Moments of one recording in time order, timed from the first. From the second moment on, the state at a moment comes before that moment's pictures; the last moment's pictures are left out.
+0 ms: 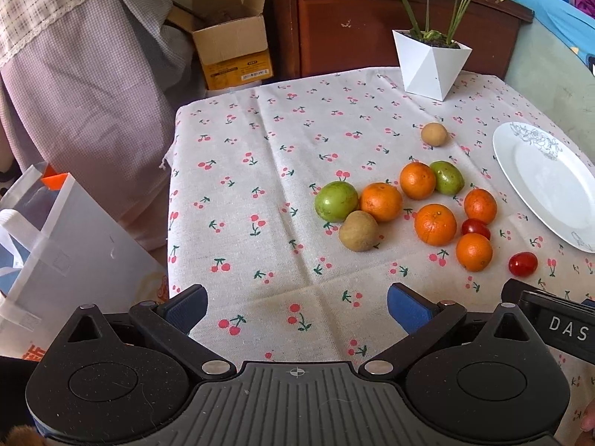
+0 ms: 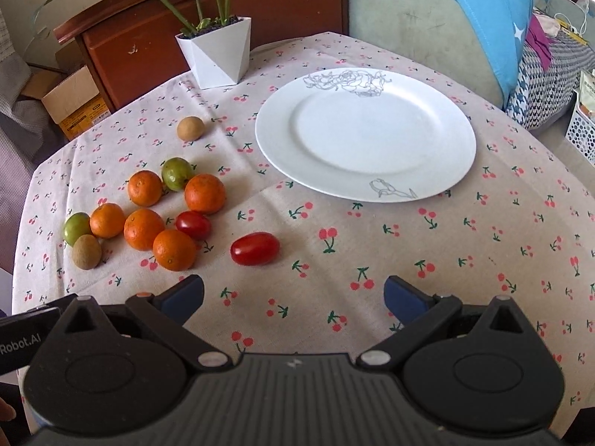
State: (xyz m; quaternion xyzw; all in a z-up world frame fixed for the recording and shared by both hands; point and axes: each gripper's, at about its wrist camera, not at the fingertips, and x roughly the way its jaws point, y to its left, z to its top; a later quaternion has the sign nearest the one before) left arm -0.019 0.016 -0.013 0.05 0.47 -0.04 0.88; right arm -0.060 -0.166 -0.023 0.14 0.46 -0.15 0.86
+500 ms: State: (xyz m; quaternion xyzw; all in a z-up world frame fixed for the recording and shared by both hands) left arm -0.021 0.014 -0.013 0.06 0.46 -0.05 0.88; right arm -0.059 -0.159 -0.019 0.11 0.46 -0.15 0.87
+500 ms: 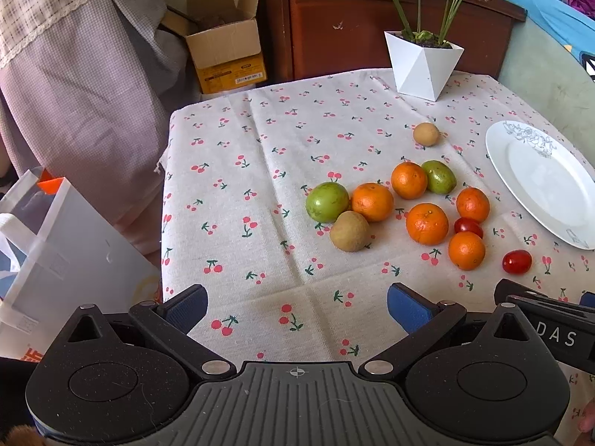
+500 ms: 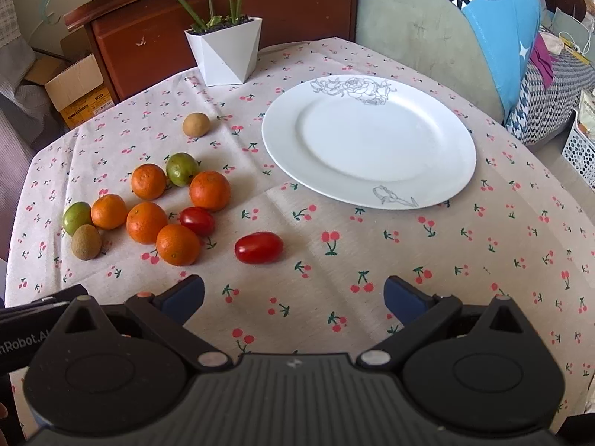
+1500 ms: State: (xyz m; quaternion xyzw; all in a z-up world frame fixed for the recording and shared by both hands) left arm -0.015 0.048 -0.005 -0.01 0.46 -0.04 0.89; right arm -0.100 -0.202 0.001 0.16 0.43 -0.10 0.88
